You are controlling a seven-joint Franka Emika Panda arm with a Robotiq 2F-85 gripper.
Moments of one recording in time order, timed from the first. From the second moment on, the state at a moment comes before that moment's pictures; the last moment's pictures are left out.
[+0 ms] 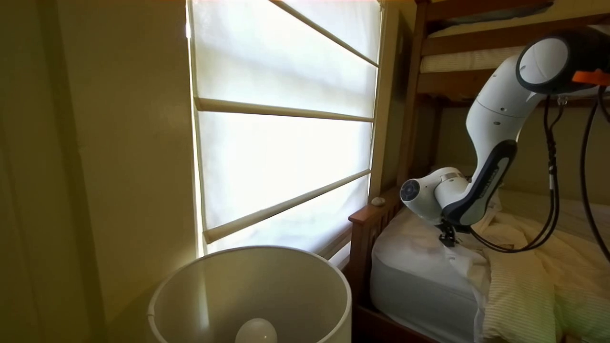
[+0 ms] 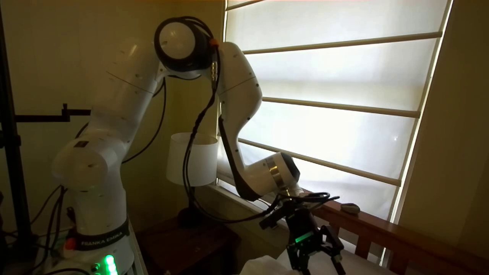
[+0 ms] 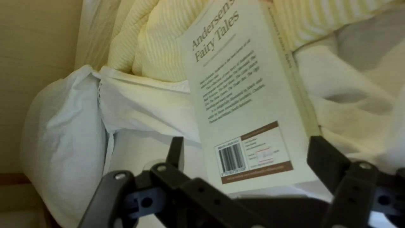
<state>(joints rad) -0.32 0.40 -0.21 -2.20 -1.40 2.23 0.57</state>
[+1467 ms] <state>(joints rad) -0.28 0.37 -0.27 -2.19 -1.23 2.15 0.75</state>
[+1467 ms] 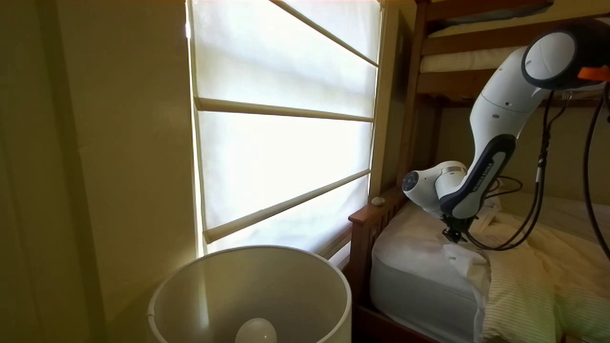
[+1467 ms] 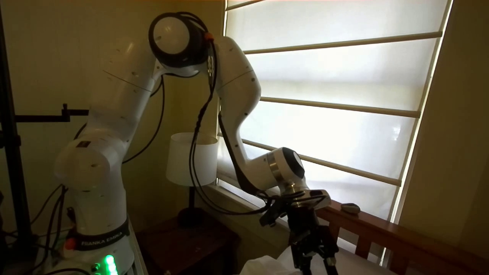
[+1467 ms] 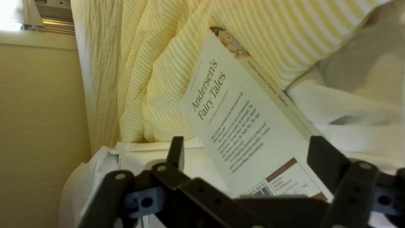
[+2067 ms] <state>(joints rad) -0.24 0.45 -0.25 -2.14 -1.24 2.15 0.75</state>
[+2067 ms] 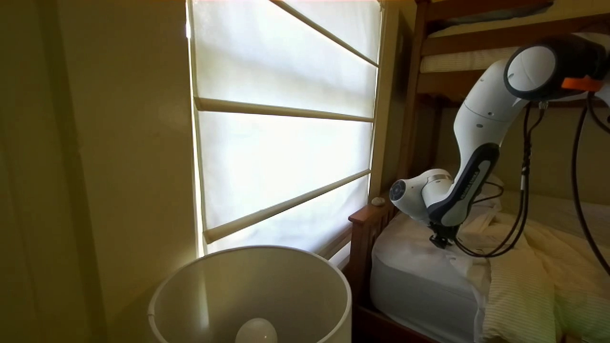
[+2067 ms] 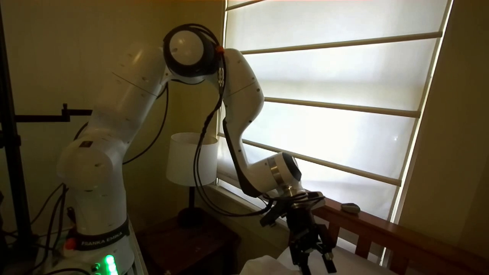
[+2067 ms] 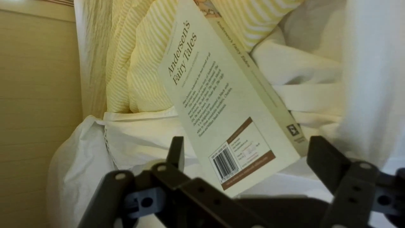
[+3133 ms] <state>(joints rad) -0.24 0.60 -0.24 -2.00 -1.21 2.14 0.61</state>
